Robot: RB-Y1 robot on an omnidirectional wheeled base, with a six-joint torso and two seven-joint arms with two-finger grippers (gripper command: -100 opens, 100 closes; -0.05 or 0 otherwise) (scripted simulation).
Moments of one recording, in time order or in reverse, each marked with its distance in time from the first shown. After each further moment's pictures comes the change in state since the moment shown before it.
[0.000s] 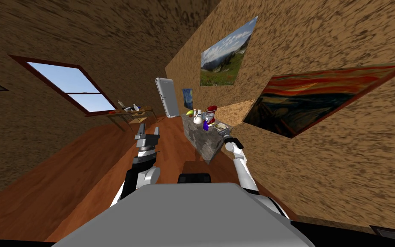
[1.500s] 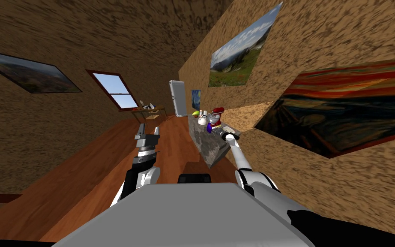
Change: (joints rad) left arm 0.000 0.000 0.000 0.000 0.000 0.000 0.000; right arm -0.281 -0.099 -0.004 0.395 -0.393 0.296 -0.087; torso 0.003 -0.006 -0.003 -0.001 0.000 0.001
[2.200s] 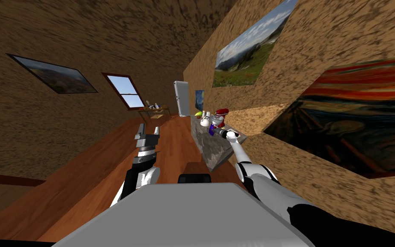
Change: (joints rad) left arm 0.000 0.000 0.000 0.000 0.000 0.000 0.000; right arm -0.116 -0.062 0.020 0.175 -0.155 0.109 -0.047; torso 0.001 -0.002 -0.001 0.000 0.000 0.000
